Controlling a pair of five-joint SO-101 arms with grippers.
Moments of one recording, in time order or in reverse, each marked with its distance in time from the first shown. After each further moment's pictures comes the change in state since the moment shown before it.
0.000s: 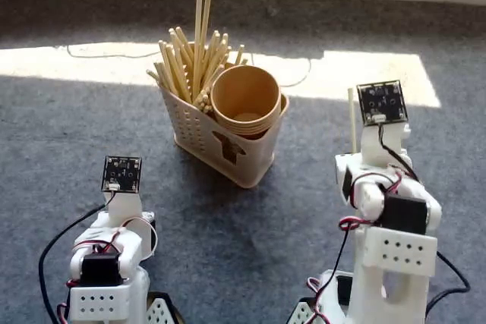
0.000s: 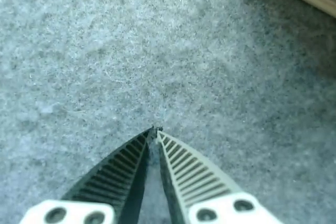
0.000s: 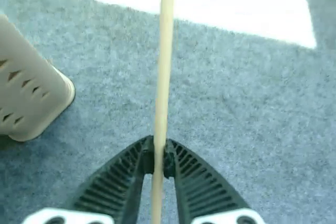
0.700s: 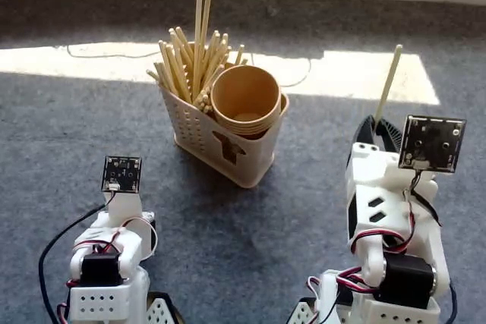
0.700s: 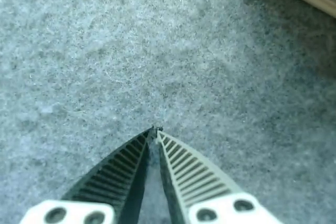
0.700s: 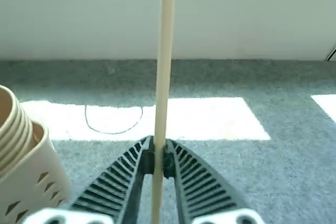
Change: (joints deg) left arm 0.0 0.0 0.0 0.0 0.0; right arm 0.0 -18.8 0.0 -11.2 -13.0
